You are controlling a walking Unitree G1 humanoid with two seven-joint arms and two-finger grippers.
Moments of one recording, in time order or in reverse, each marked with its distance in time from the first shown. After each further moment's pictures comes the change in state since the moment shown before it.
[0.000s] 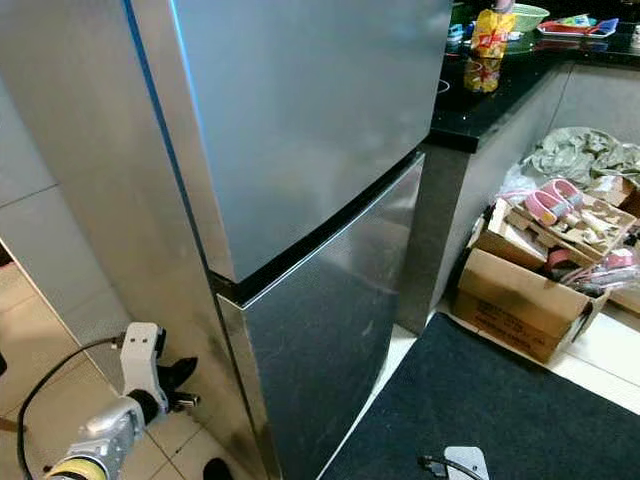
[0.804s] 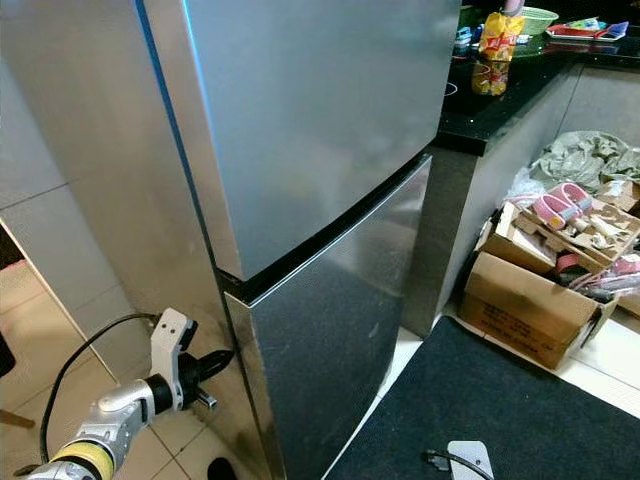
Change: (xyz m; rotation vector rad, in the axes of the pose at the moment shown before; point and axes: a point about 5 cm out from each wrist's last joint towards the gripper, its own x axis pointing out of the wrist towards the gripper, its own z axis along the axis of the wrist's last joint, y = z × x) left arm 0.017 -0.037 0.014 0.176 0.034 -0.352; right arm 0.002 -0.007 0.008 -0.011 -0.009 -0.015
